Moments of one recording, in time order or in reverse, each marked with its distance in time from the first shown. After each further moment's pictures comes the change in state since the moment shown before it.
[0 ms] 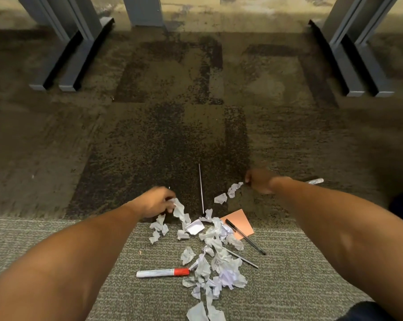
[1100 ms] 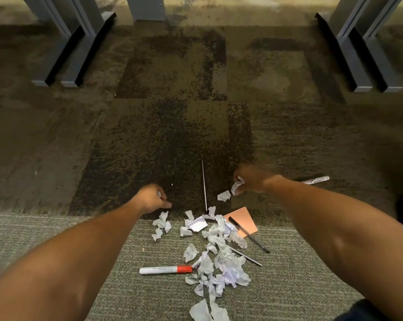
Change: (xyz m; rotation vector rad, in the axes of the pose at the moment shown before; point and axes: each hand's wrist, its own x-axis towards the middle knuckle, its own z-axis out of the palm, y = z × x) left_hand -0.004 -0.013 0.004 -0.150 0.141 -0.355; right_hand 0.006 -0.030 0.005 -0.074 -0.010 -0.275
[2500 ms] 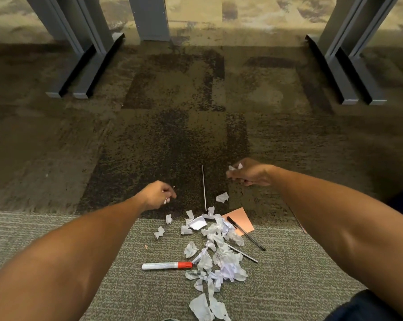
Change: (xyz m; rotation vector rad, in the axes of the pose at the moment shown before) left_hand -0.027 0.018 -0.015 -0.160 -0.054 0.107; right_hand -0.040 -0.029 -0.042 0.812 -0.053 0.196
